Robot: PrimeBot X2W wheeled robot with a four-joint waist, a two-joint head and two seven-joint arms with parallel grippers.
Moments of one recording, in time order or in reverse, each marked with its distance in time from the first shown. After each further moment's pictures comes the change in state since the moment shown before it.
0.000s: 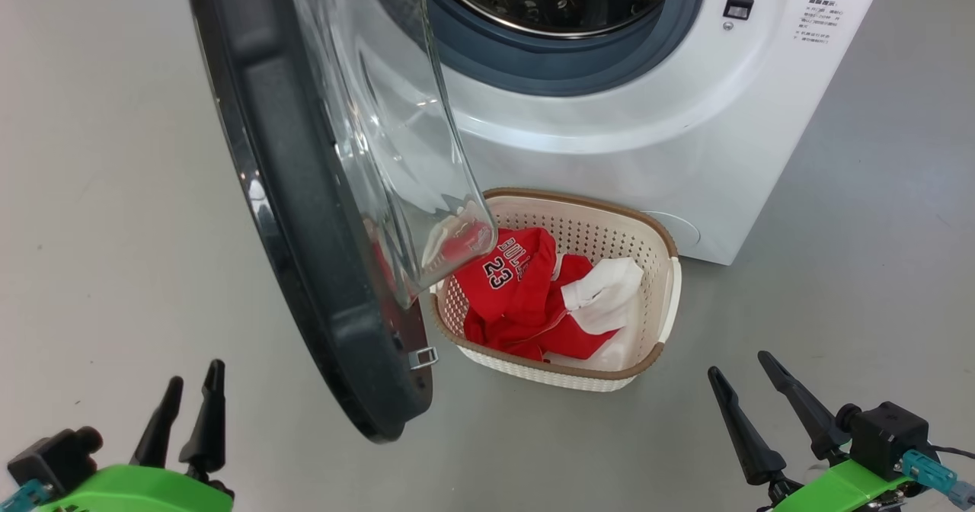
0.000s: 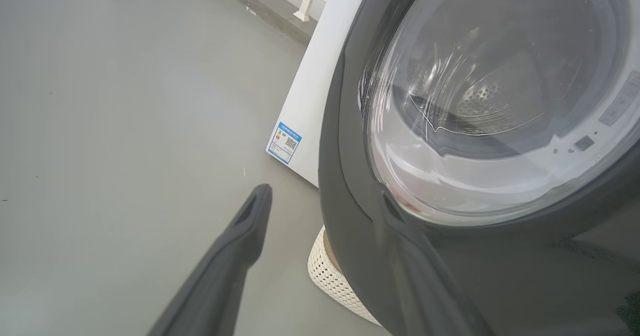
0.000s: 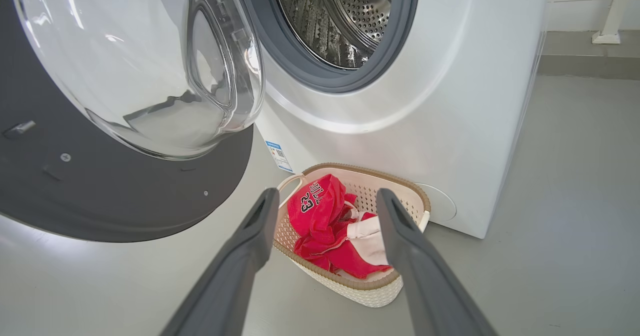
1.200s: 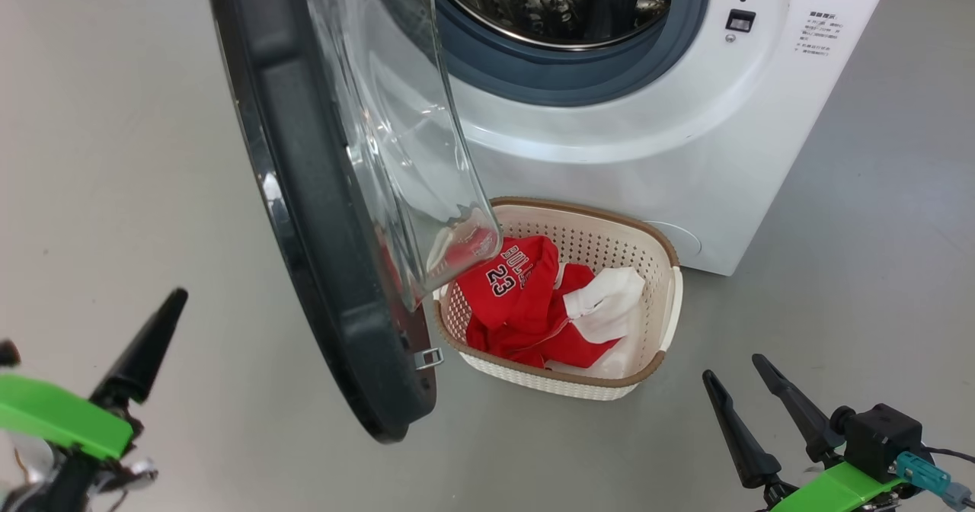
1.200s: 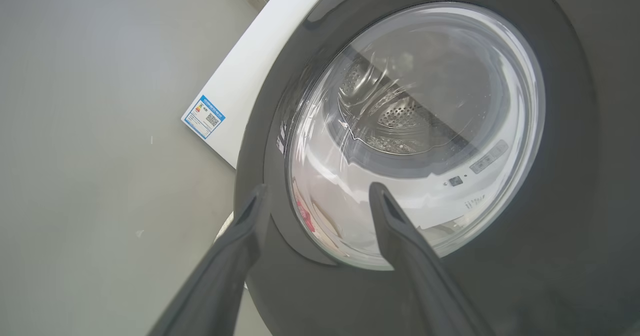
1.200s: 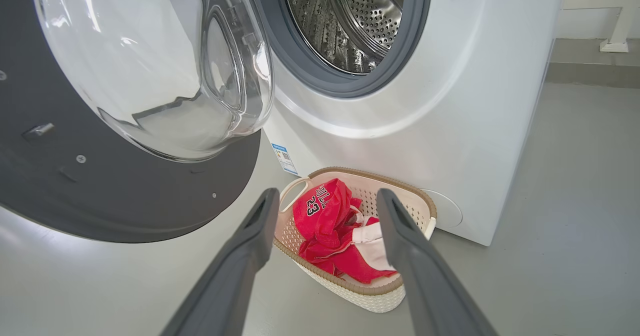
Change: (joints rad) left arm -0.107 0.229 -0.013 -0.198 -0.541 0.001 0.385; right arm 0.000 0.002 0.011 0.002 0.000 0.000 0.000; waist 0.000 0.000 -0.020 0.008
